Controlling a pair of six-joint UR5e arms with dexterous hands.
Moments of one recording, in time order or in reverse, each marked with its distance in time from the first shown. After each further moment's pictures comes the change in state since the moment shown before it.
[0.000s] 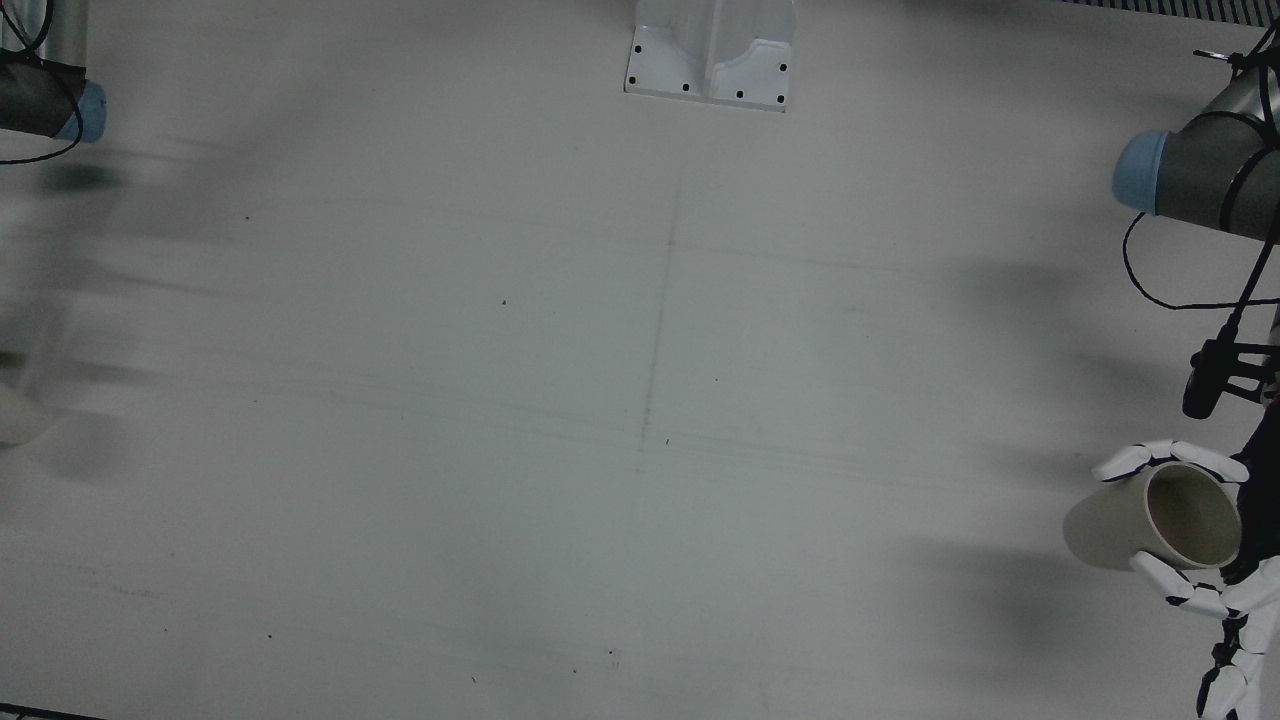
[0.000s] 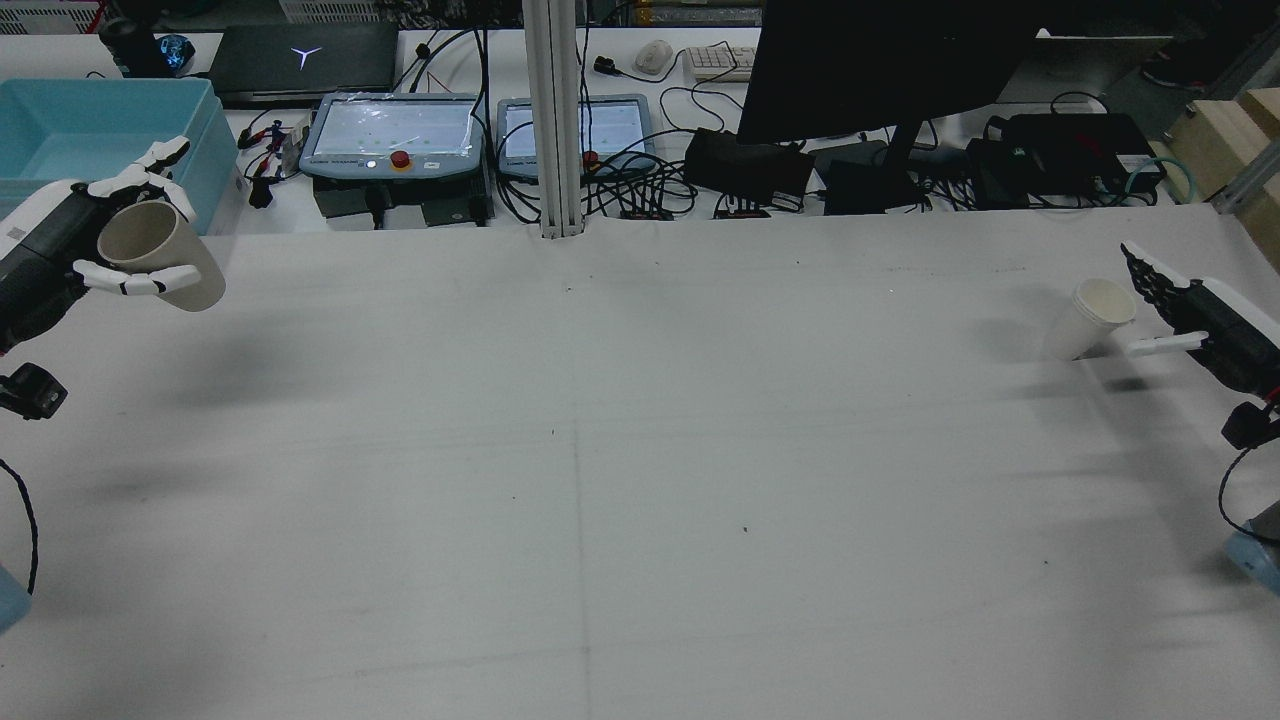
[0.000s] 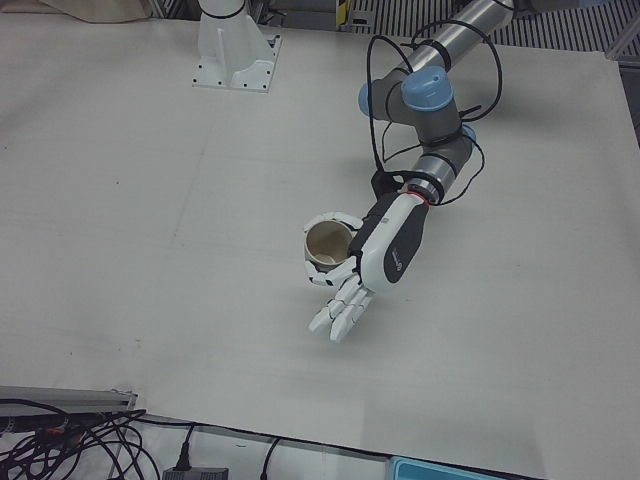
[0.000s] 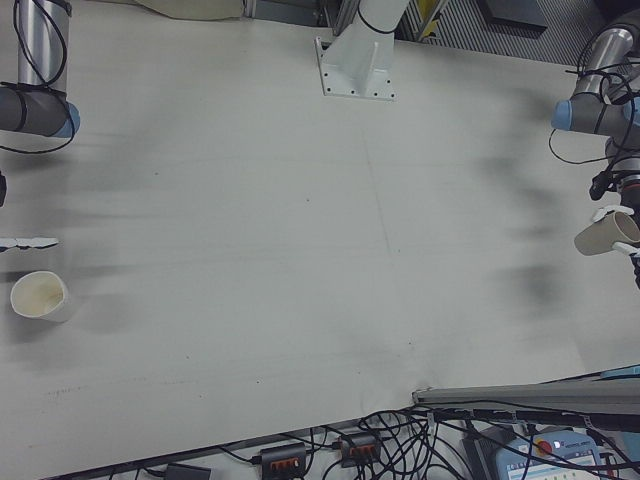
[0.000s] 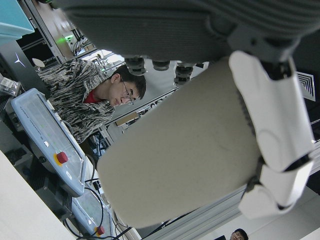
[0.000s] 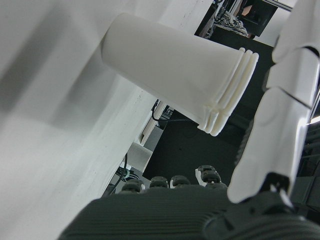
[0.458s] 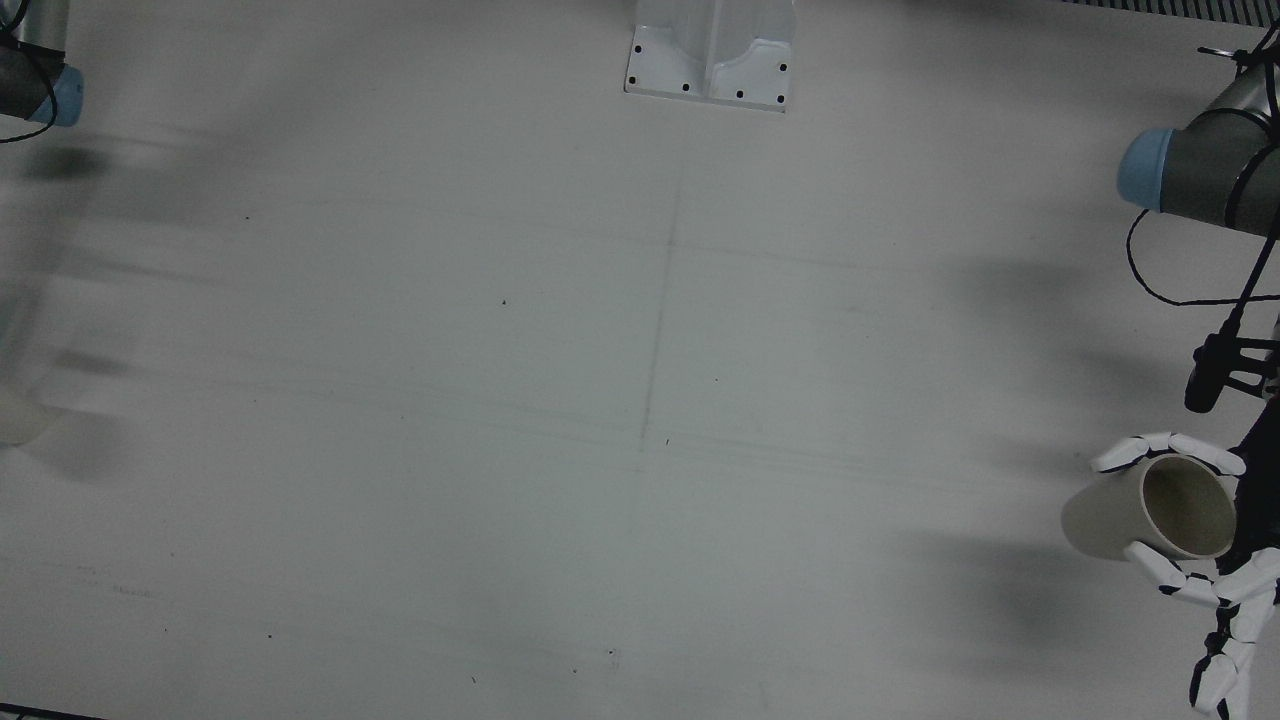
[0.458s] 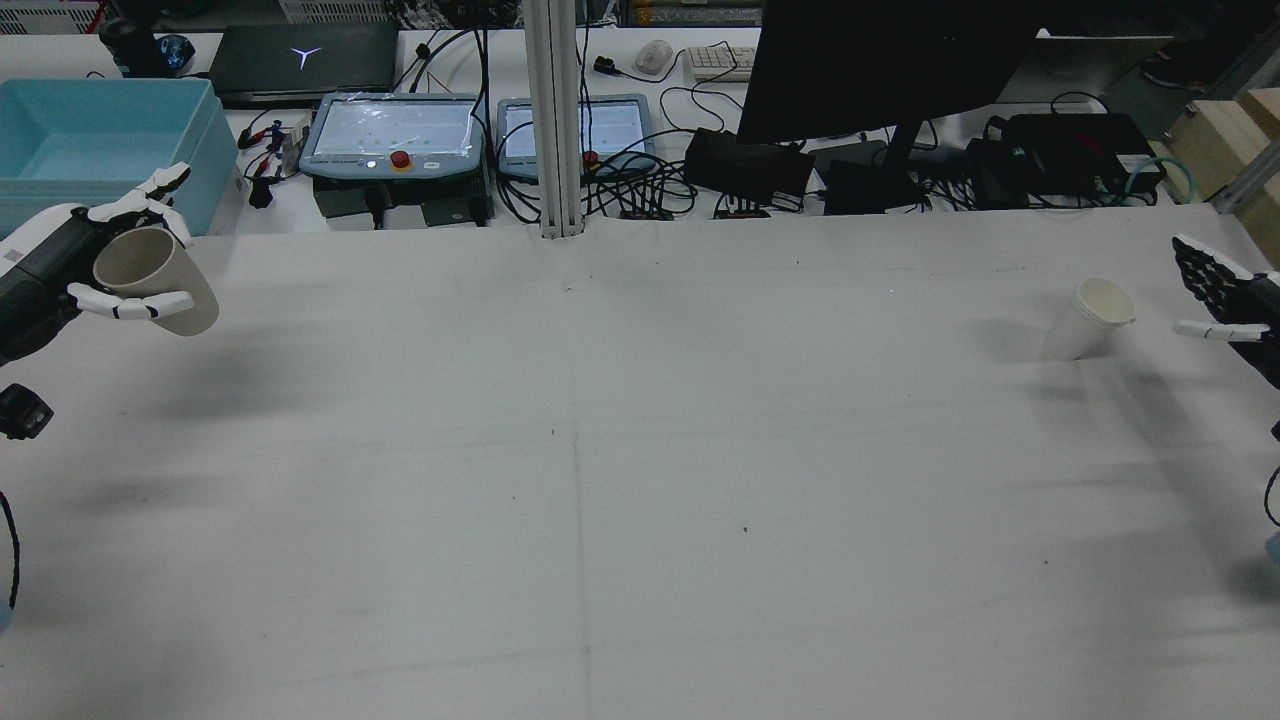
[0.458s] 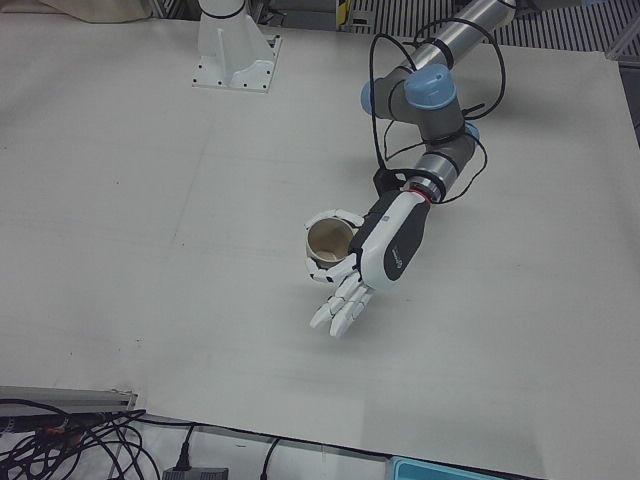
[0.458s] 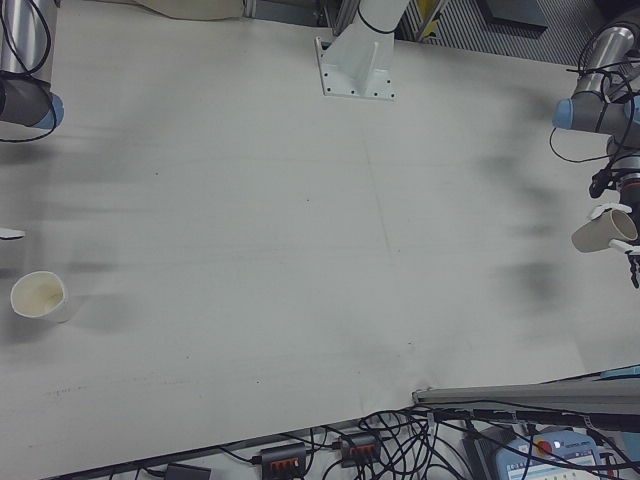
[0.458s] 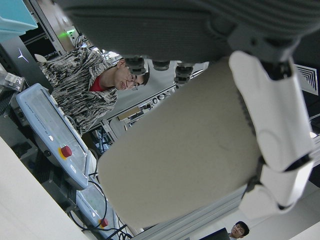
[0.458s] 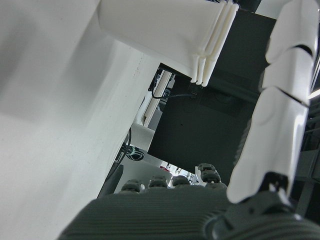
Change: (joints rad) left arm -0.002 0.015 -0.011 0.002 0.027 -0.001; right arm 0.054 -0.038 0.011 -0.003 -0.008 0.095
